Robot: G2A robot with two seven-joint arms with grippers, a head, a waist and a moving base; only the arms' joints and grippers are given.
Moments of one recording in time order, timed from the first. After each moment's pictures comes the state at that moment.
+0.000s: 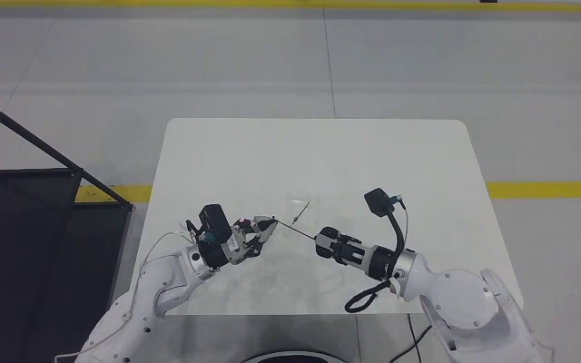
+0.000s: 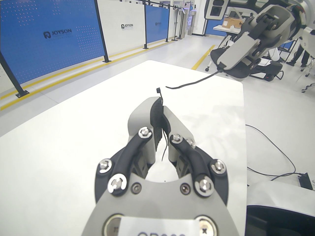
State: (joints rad) left arm 1.39 -1.03 -1.24 -1.71 1.21 -0.67 0.28; right arm -1.34 -1.10 1.26 -2.18 -0.16 0.37 0.85
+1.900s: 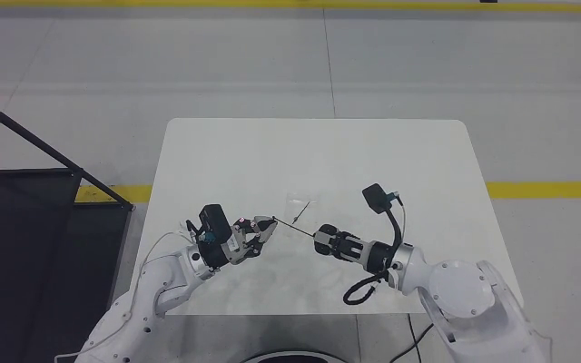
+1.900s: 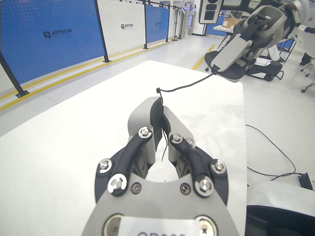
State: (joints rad) left arm 1.39 -1.03 -1.24 -1.71 1.21 -0.67 0.28; right arm -1.29 -1.08 1.24 -2.15 -0.10 0.42 0.84
